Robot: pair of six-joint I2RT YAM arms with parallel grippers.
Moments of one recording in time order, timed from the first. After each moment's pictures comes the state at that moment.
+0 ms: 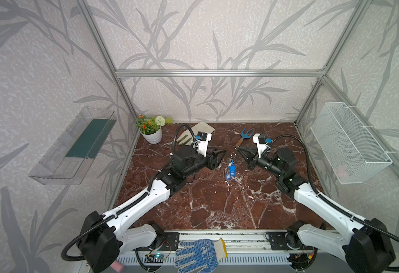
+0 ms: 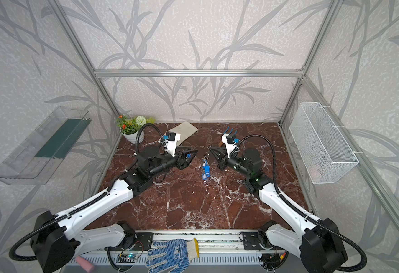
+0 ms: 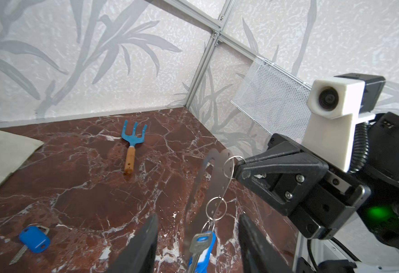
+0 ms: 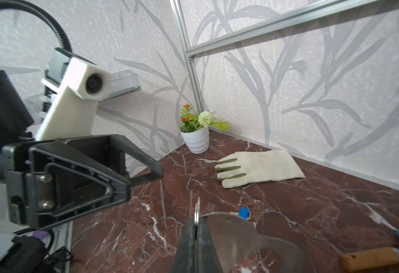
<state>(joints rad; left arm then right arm) -0.66 1.17 0.86 0.18 0.26 -0.41 0.47 1.11 0.69 0.44 -0.53 0.27</state>
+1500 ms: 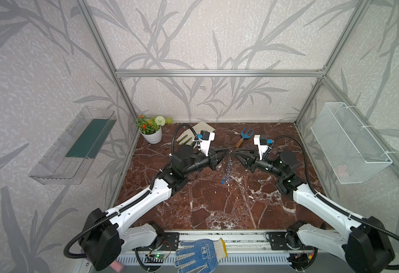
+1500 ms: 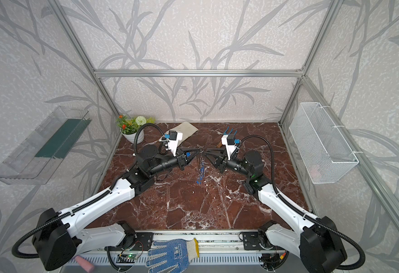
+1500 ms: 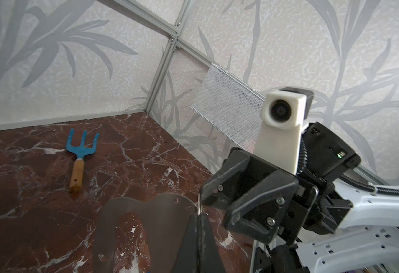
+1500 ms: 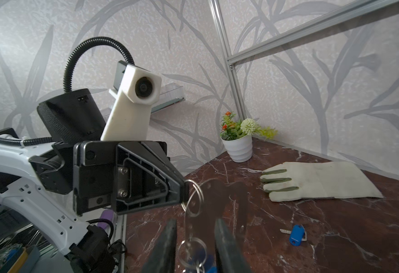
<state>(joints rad) -0.66 1.18 0.86 0.27 0.37 -0.49 0.47 1.08 0.63 0.55 -0.63 0.43</state>
